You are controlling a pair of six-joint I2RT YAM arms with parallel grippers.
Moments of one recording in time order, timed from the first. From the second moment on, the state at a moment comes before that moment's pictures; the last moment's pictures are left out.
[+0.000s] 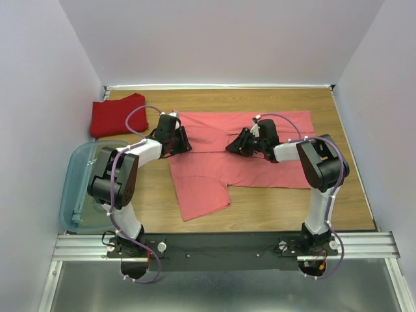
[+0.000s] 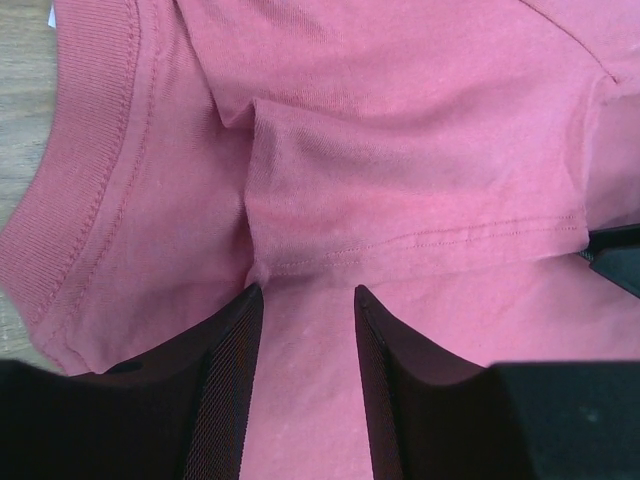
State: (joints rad) left arm -0.30 1.76 0.99 -0.04 0.14 -0.51; right arm 0.35 1.98 0.96 0.41 -0.50 0.81
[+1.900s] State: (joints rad) left arm -0.34 1.77 1.07 -0.10 0.08 -0.50; right arm 0.35 2.00 0.99 0.42 -0.49 0.83
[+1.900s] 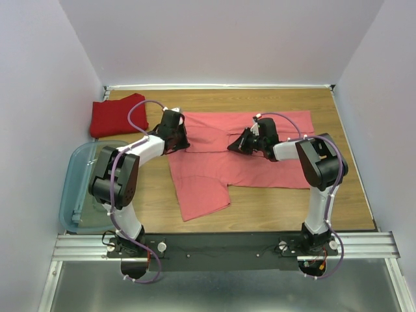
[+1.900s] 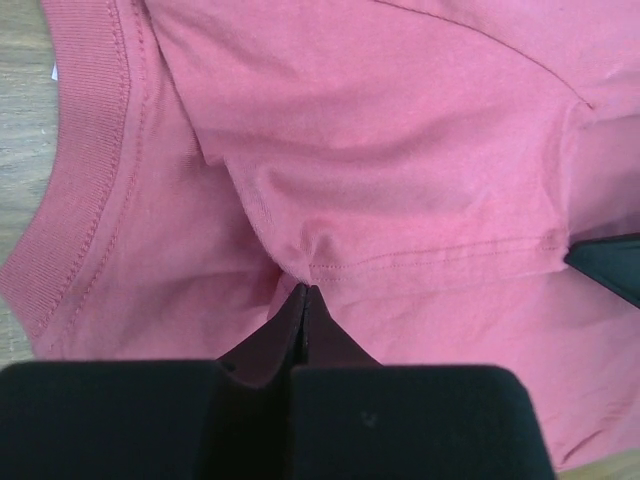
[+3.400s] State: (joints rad) left arm -0.34 1.48 0.93 -0.19 0.07 -0.54; right arm 0.33 1.74 1.04 -0.01 -0.36 0.56
